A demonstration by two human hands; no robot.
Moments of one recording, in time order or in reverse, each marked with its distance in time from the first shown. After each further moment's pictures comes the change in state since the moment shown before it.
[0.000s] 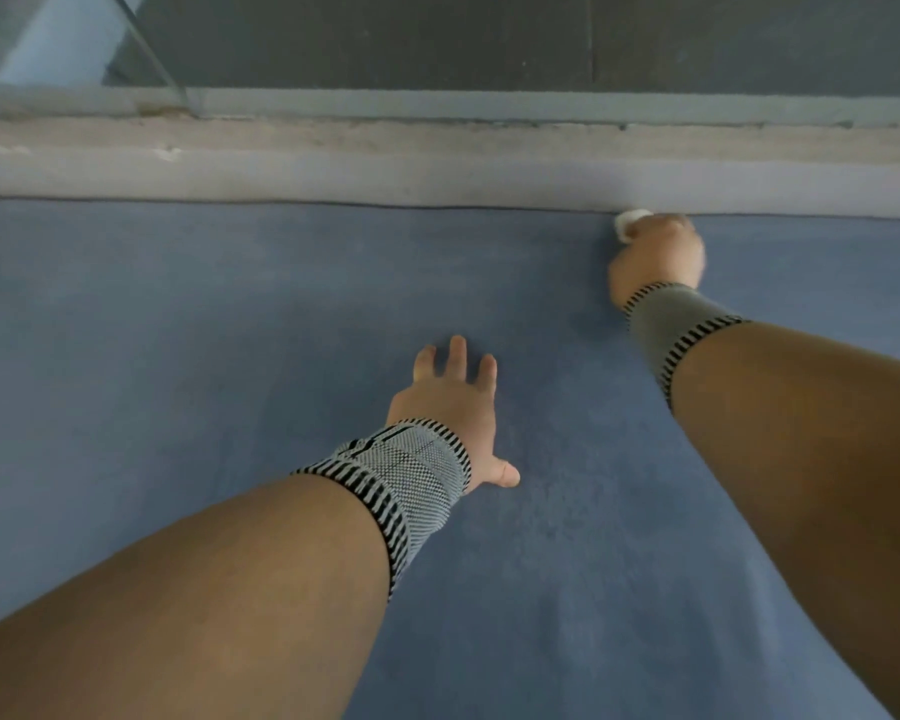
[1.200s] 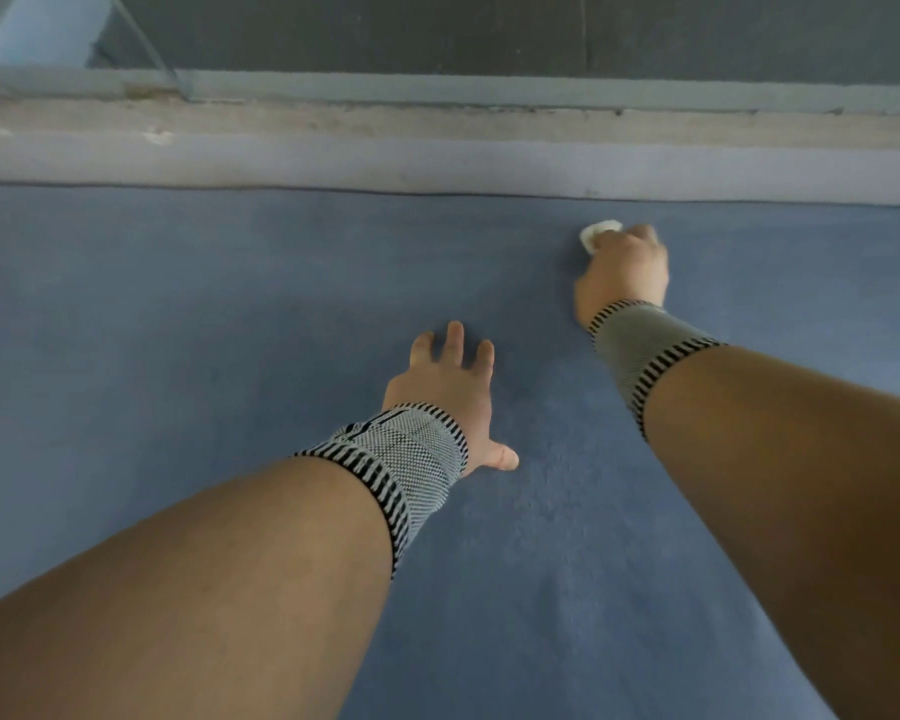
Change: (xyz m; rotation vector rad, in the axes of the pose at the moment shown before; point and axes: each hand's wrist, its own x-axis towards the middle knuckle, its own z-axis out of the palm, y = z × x) left_hand 0.000 -0.003 0.003 -0.011 0.022 0.007; right_hand -0.042 -0.012 0.009 0.099 -0.027 0.018
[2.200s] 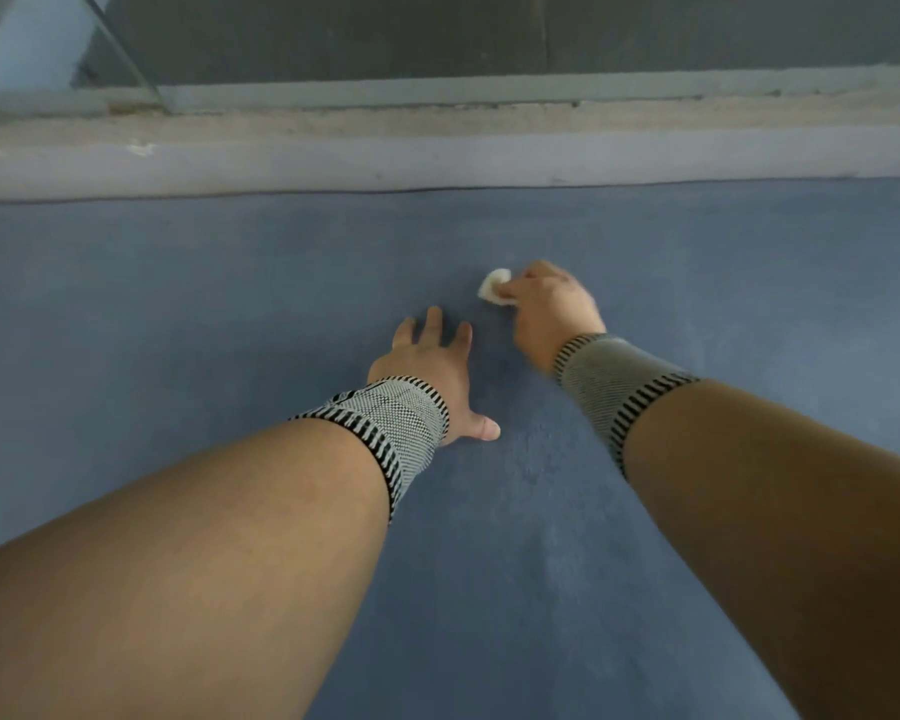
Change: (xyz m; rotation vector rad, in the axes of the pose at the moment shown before) left_hand -0.006 0.001 -0.006 -0.001 -0.011 -0.016; right_hand -0.063 0.005 0.002 -0.040 -0.182 -0.443
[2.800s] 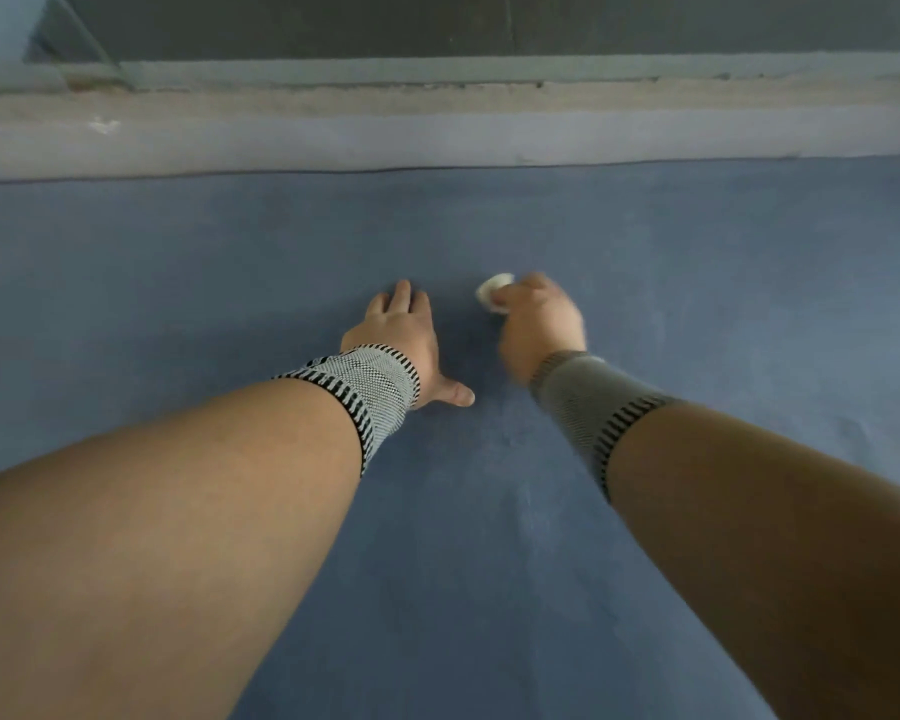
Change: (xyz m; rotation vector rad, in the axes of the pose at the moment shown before) left_hand 0.006 -0.004 0.006 -0.029 0.130 0.005; right_hand -0.047 -0.004 0.003 0.057 0.033 0.127
